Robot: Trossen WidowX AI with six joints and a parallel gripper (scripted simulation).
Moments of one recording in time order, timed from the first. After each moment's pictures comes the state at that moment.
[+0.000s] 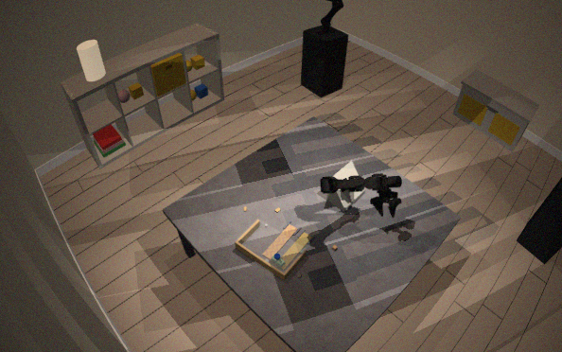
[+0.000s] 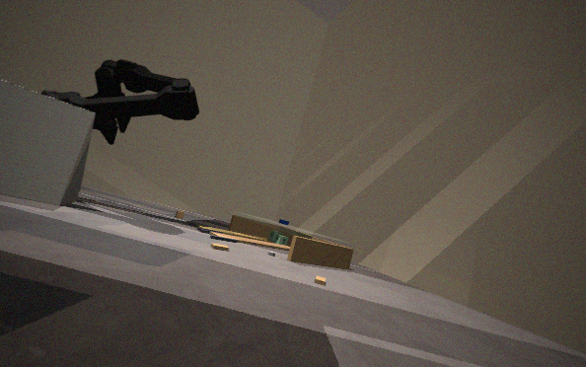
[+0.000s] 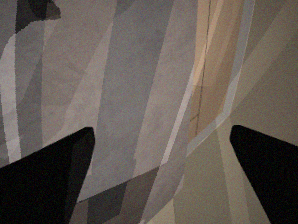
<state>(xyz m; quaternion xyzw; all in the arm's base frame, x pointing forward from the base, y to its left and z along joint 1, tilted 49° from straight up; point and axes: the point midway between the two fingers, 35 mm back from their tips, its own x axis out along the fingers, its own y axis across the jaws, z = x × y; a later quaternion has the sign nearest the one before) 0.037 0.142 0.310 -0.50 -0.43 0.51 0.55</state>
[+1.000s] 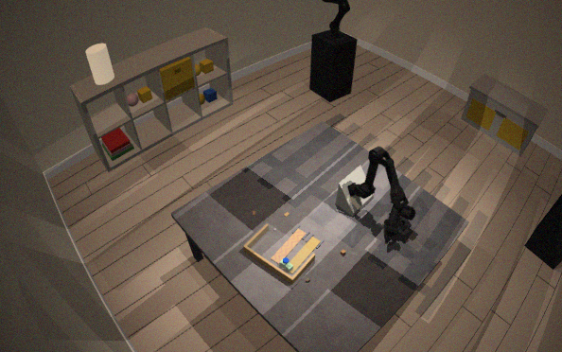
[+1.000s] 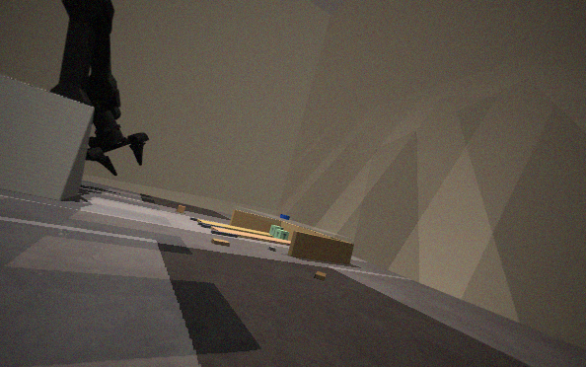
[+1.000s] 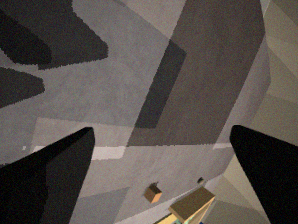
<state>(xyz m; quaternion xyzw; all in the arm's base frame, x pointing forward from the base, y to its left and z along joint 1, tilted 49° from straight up) 0.070 0.241 0.260 -0.43 -0.09 0.51 0.74</state>
